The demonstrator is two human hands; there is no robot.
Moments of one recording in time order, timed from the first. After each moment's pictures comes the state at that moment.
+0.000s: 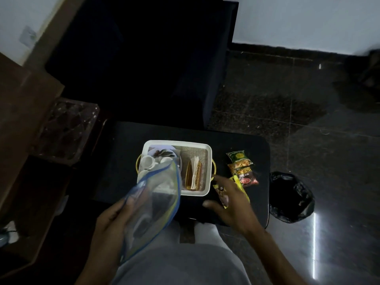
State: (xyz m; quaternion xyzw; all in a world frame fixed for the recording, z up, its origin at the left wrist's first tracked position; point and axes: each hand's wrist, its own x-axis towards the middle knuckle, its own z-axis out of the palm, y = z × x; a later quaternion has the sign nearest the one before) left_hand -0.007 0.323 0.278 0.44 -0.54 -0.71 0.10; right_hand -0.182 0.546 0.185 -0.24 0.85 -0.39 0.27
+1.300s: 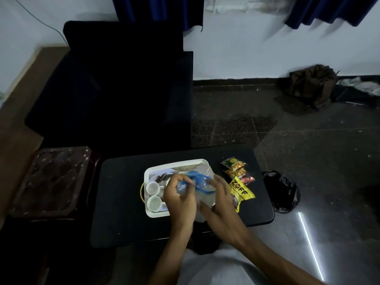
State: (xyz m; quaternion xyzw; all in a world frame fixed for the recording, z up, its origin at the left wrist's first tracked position) left_hand -0.047 0.319 0.265 0.33 -0.67 -0.65 0.18; right_hand -0.054 0.437 0.265 -0.13 0.84 -0.50 0.17
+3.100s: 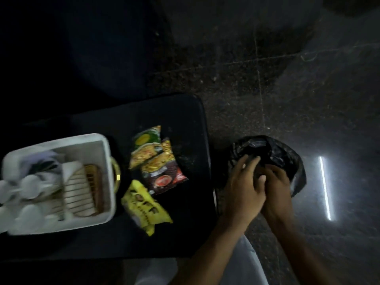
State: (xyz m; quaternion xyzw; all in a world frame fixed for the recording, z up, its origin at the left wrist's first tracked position) left_hand -0.316 0.727 -0.103 0.17 -0.86 -0.44 -0.20; right_hand -0.319 0.833 -0.149 0.01 0.94 -0.27 0.21
